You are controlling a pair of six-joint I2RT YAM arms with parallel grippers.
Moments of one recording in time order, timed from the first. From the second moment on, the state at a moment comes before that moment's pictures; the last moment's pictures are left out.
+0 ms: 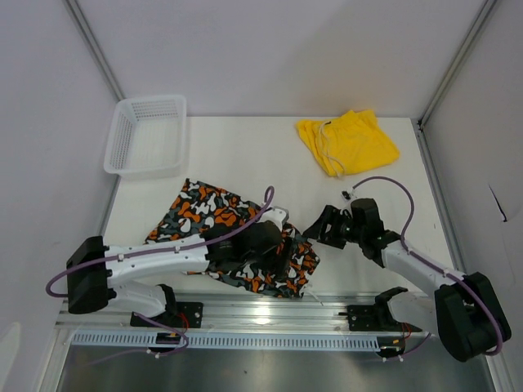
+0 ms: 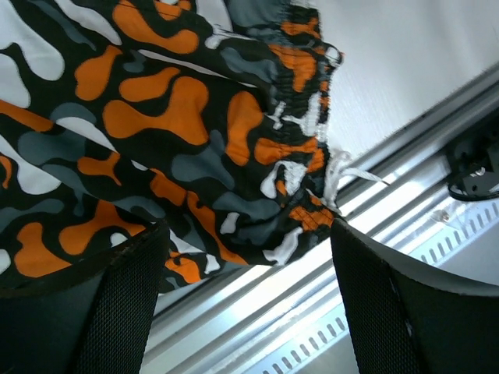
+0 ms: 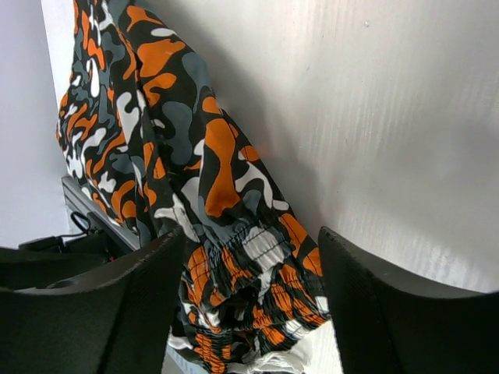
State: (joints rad) left arm -1.23 1.30 0.94 -0.54 -0.24 -0.70; right arm 0.40 1.09 0.42 0.01 -0.43 0.75
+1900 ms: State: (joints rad) left arm -0.86 1.20 0.59 -0.41 -0.07 -0.58; right arm 0.82 0.83 0.31 -0.41 0.07 1.01
